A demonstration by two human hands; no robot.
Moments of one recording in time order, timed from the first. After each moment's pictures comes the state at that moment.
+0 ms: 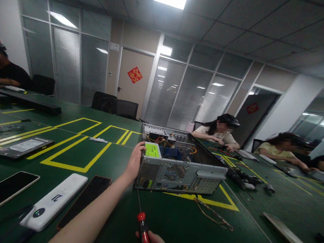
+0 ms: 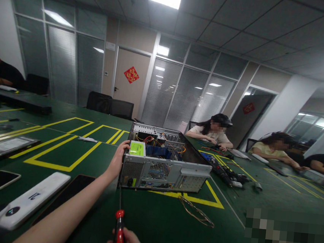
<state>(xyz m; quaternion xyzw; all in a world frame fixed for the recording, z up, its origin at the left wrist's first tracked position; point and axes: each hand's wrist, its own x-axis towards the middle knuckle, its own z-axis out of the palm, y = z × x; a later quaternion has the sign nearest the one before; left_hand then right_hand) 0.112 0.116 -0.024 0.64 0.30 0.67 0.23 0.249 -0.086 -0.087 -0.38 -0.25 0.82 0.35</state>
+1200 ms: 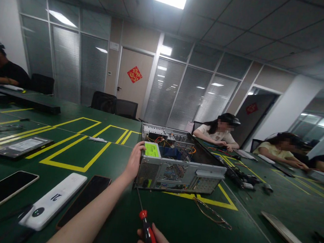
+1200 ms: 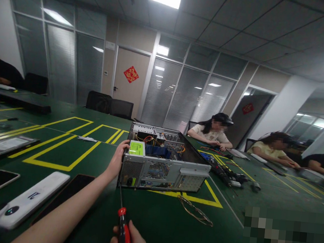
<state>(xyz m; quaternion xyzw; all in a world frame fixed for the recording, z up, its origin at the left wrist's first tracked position) 0.113 0.117 -0.024 0.64 0.29 0.67 0.24 0.247 -0.082 -0.069 -0.40 -0.10 0.84 0.36</state>
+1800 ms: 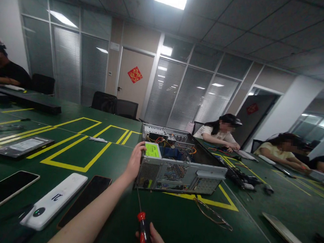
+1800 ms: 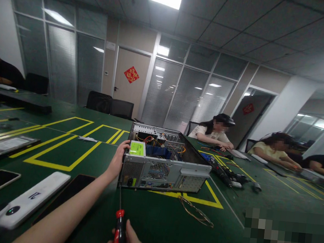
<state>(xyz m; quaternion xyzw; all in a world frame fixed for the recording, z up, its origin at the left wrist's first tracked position) 0.113 0.118 -0.025 0.63 0.30 0.67 0.24 0.240 -0.080 -0.078 -0.43 -0.12 0.83 0.34</state>
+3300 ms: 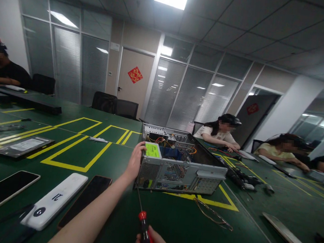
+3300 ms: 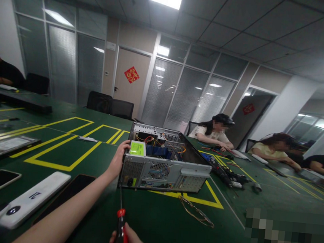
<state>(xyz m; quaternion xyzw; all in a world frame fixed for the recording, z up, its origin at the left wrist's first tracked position) 0.112 0.116 -0.023 0.64 0.30 0.67 0.24 0.243 -0.081 -0.078 -0.42 -0.14 0.82 0.36</state>
